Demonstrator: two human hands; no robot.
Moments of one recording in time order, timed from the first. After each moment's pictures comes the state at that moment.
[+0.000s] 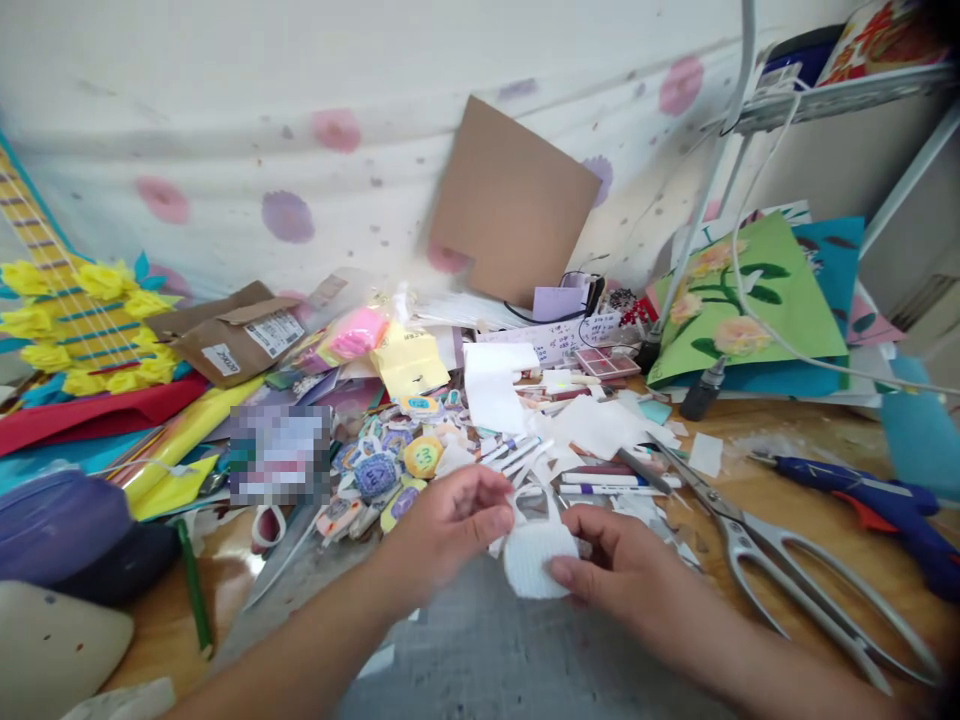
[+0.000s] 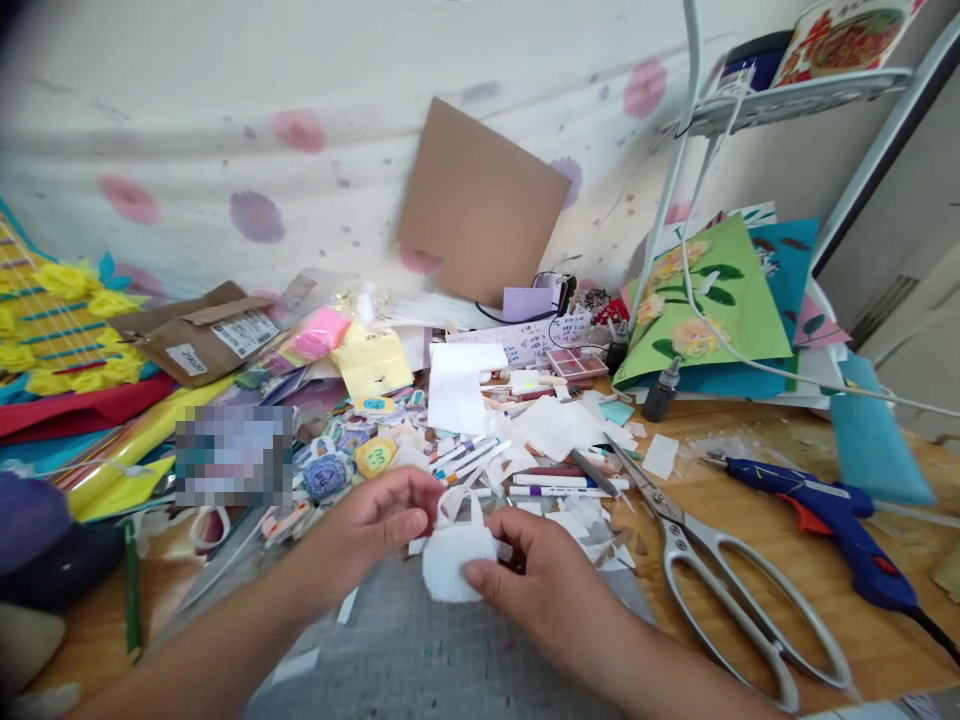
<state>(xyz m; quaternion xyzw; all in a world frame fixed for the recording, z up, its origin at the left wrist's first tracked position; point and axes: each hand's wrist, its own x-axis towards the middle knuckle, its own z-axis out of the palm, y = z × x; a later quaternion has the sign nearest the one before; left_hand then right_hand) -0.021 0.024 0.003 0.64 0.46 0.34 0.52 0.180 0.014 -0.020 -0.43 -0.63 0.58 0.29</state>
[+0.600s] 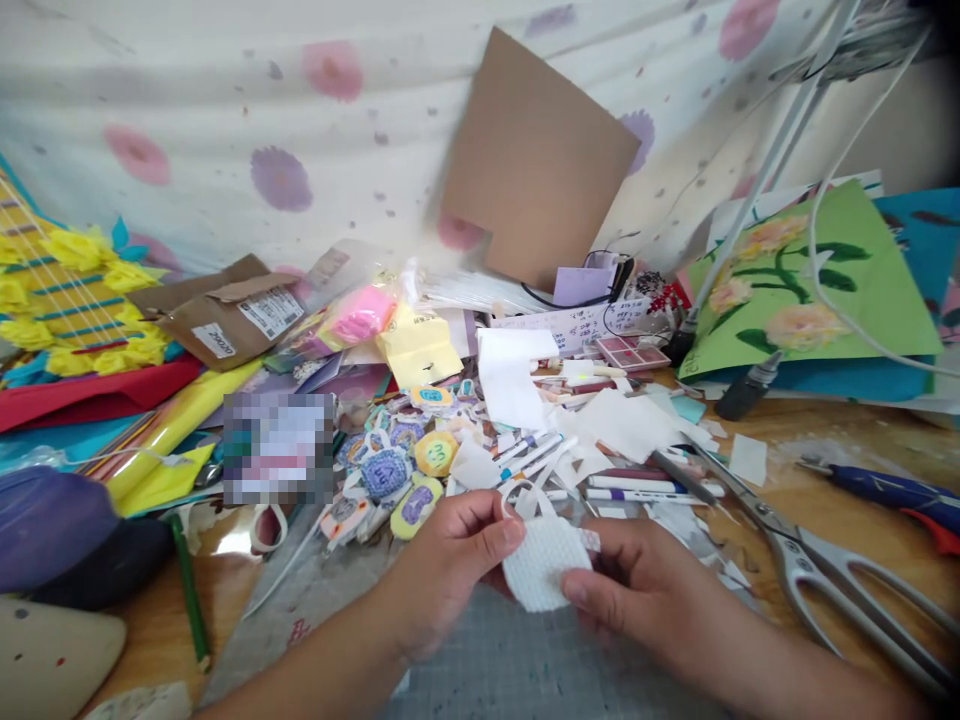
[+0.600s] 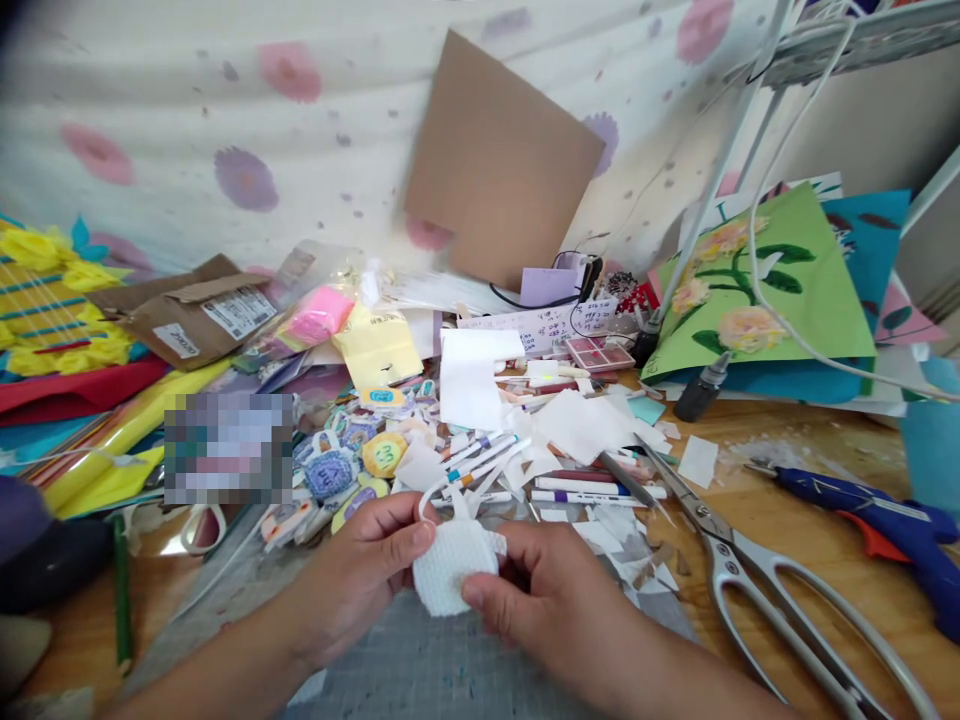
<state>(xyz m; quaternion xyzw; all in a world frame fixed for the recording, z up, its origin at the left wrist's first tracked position) -0.026 0.024 -0.021 0.40 0.42 0.41 0.71 0.164 0.026 -0.012 -0.40 -0.66 0.60 0.22</state>
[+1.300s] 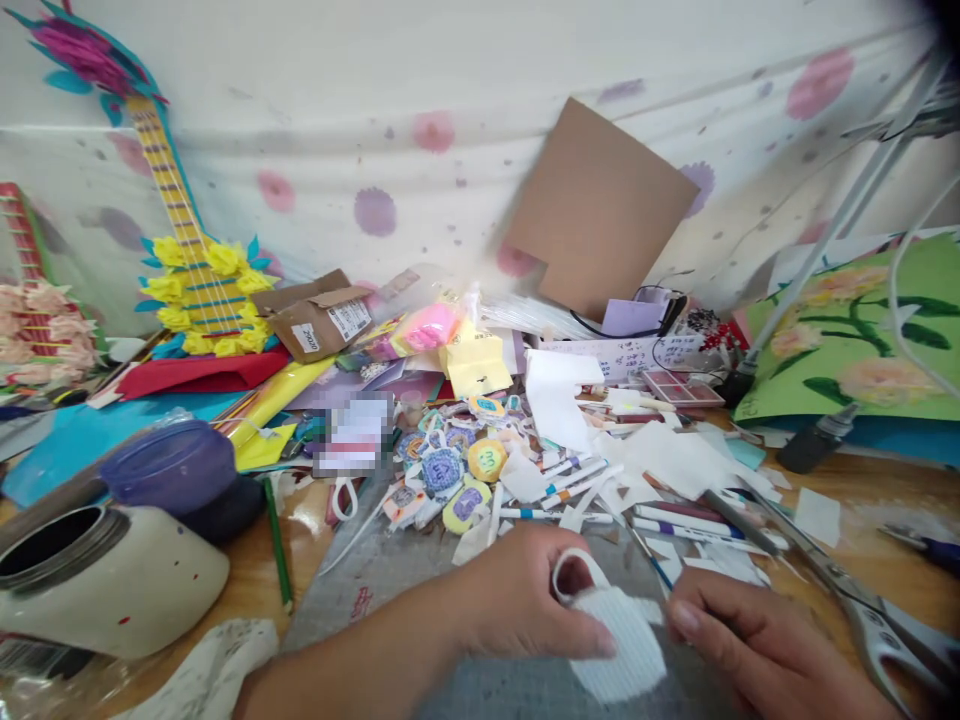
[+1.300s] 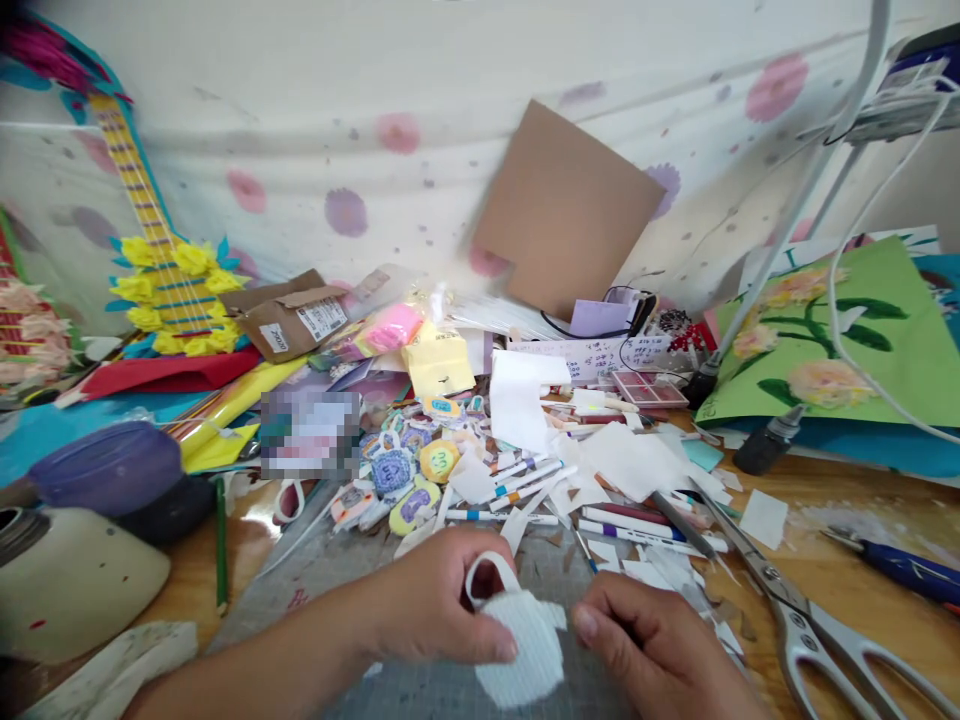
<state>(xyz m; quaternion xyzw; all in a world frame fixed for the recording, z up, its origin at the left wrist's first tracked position) -0.030 0.016 -0.007 0.63 0.46 0.21 0.59 0.200 0.013 -0.033 -0.48 -0.72 0.46 0.20</state>
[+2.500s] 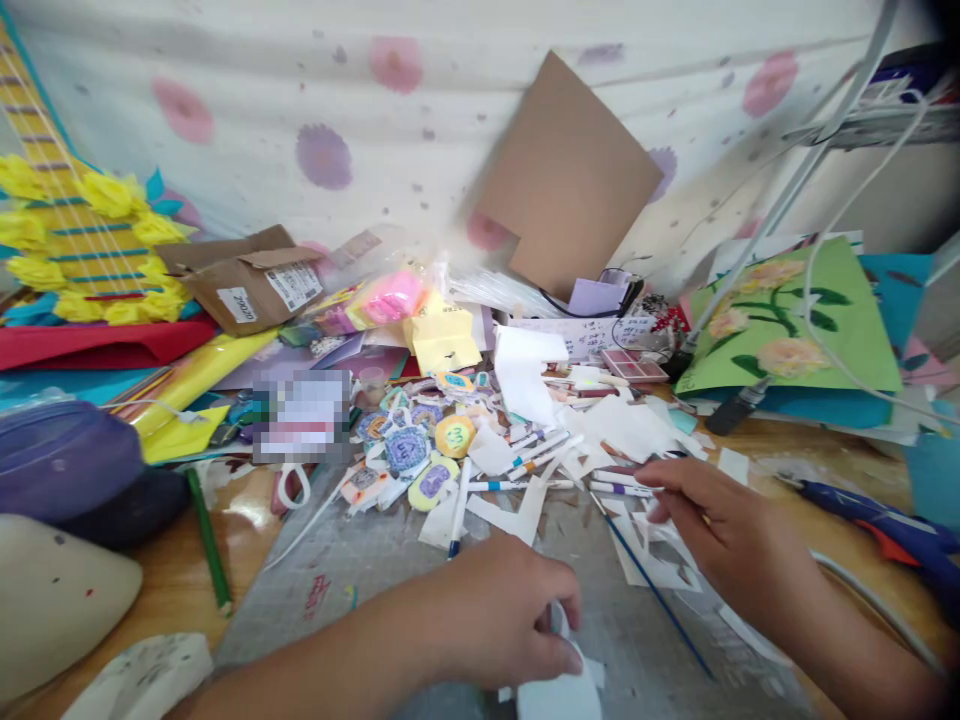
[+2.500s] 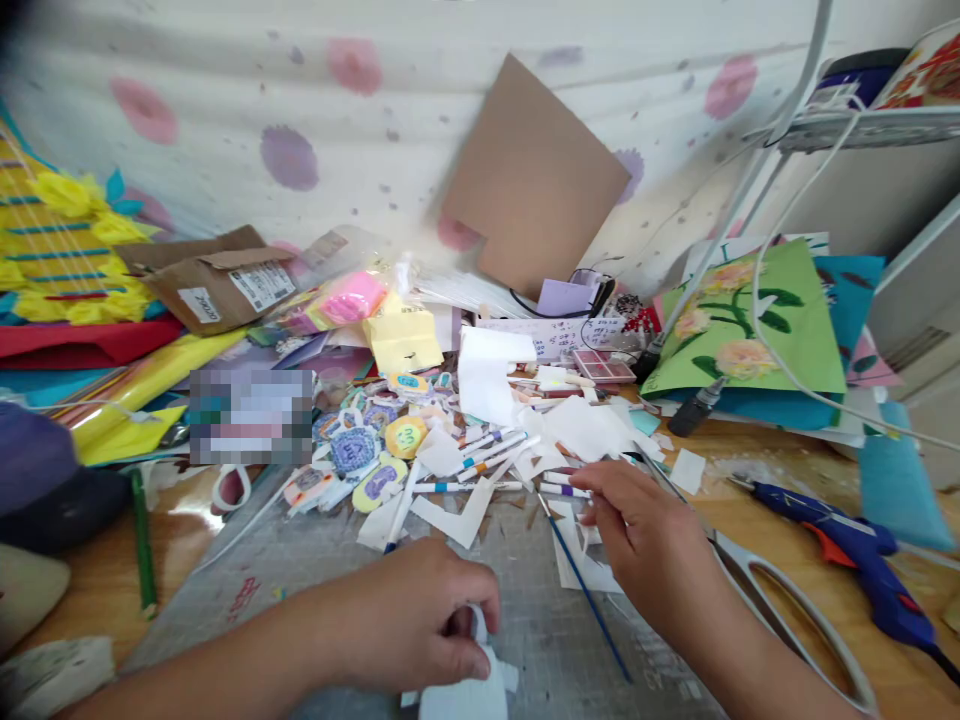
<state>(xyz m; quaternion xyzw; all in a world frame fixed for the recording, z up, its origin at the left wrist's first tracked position) -0.026 0.006 -0.012 0.81 0.39 0.05 0.43 0.215 0.036 -0.018 -0.53 -0.79 0.08 0.30</state>
